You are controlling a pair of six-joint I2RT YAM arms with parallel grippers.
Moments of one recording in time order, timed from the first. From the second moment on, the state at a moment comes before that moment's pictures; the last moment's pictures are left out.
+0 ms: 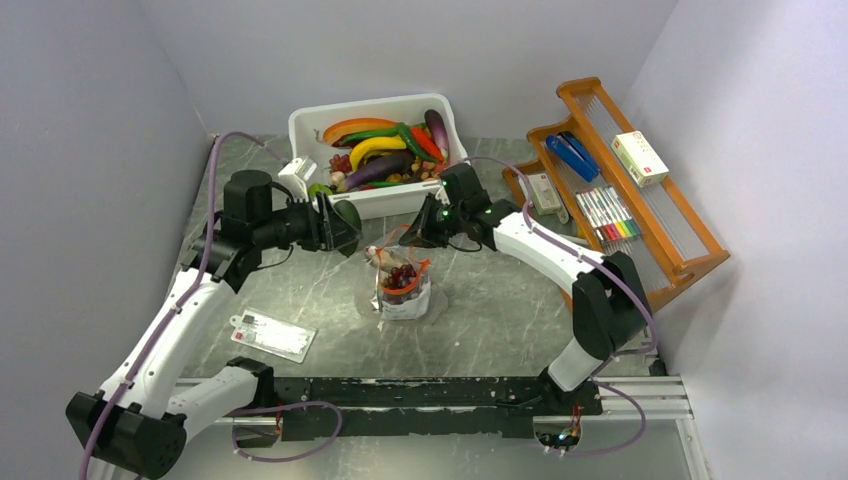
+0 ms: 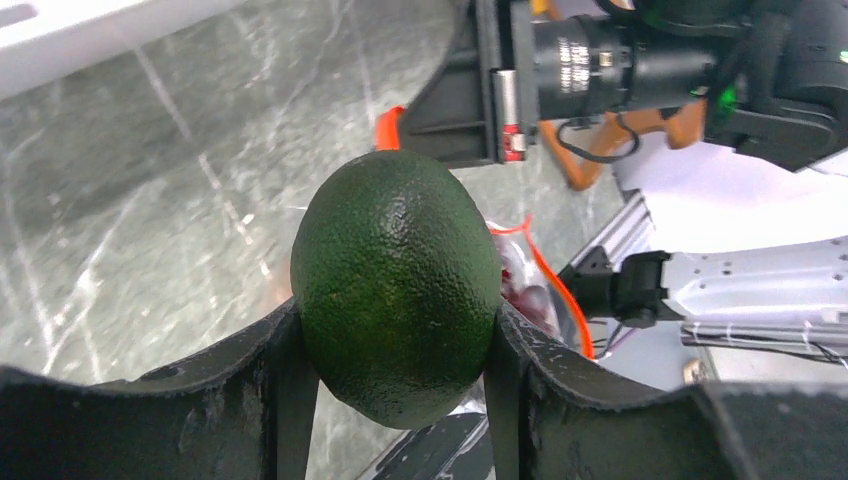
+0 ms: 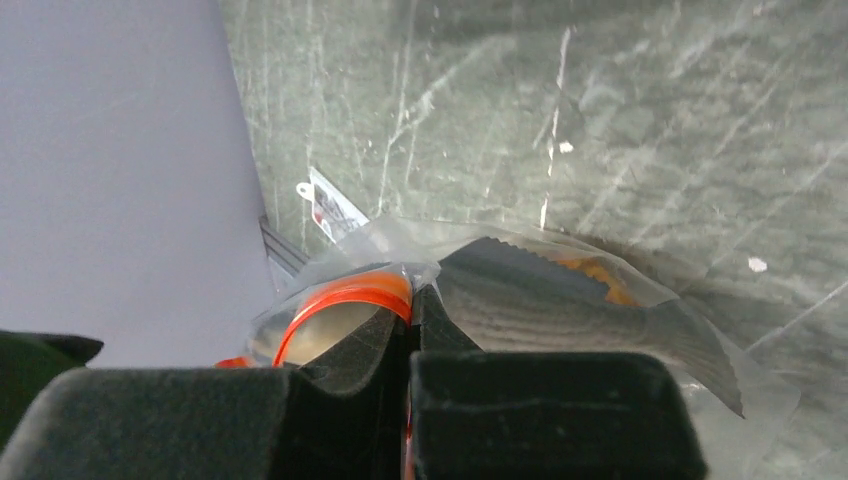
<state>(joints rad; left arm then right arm) -0.32 1.01 1.03 -0.53 0.53 -0.43 0.61 1.62 1.18 -0.33 -0.40 0.93</state>
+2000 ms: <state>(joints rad) -0.67 0.99 0.95 -0.24 0.26 -0.41 0.61 1.44 1.16 -0.30 -0.22 0.78</state>
